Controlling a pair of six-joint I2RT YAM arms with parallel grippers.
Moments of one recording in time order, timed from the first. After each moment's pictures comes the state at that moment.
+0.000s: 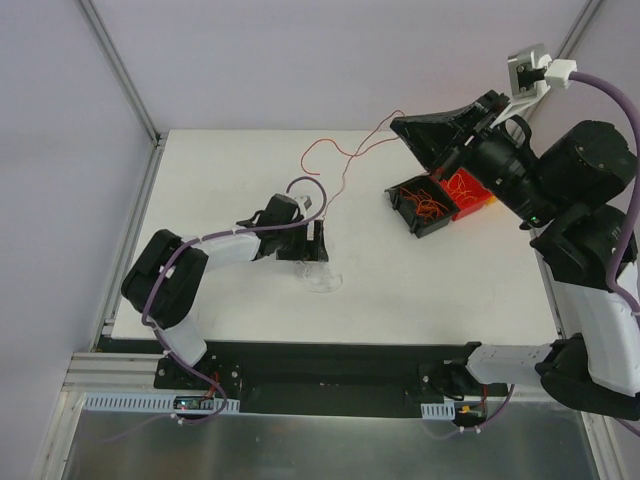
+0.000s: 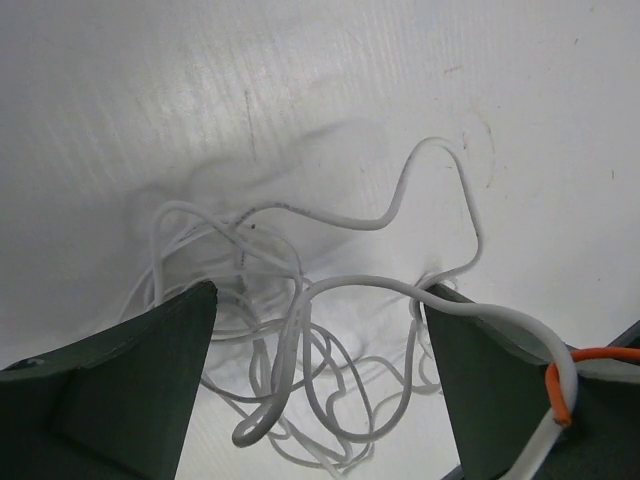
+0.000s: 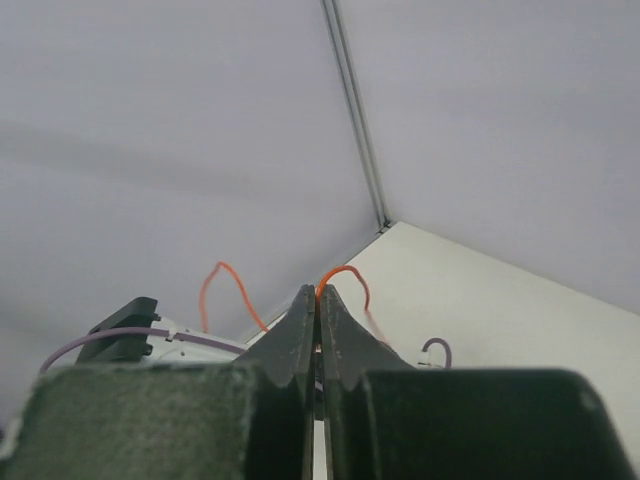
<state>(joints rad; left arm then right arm) -0.56 1.71 0.93 -0.11 0.28 -0.51 0.81 1.20 2.02 -0.62 -0.04 0.30</state>
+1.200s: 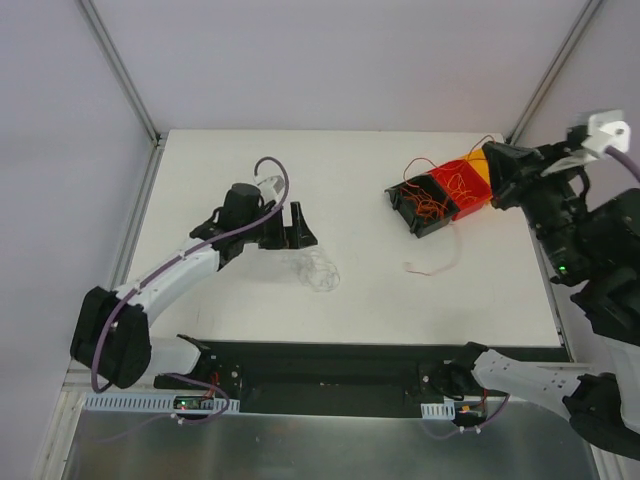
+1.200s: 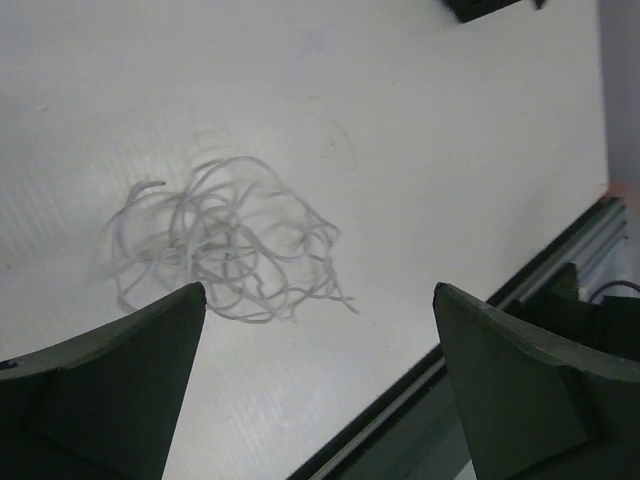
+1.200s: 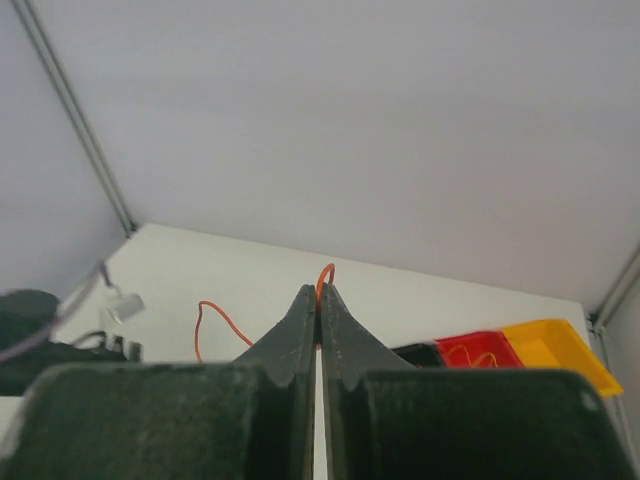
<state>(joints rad) -0.46 1.36 0.83 -0.18 0.38 -0.54 0.81 0.92 1.80 -0.67 0.44 -0.03</state>
